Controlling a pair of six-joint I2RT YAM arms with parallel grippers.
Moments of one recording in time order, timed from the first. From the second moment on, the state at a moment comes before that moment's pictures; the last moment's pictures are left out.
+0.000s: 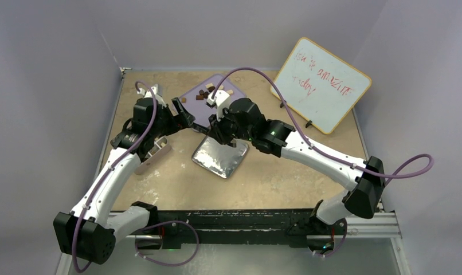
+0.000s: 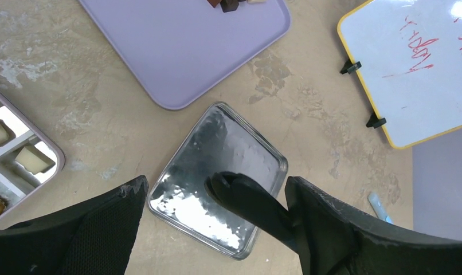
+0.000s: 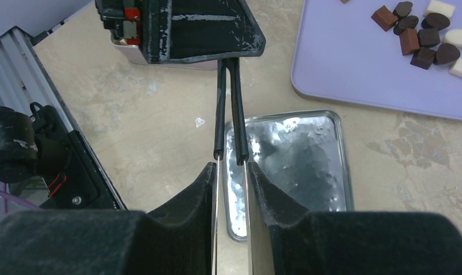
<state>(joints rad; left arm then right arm) -0.26 1.06 0.96 -0.44 0.06 -0.62 0.96 1.48 1.38 -0.36 -0.05 0.12</state>
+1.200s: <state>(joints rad) -0.40 0.68 0.79 -0.36 0.79 0.95 0.95 1.38 1.39 -0.43 -0.18 0.23</state>
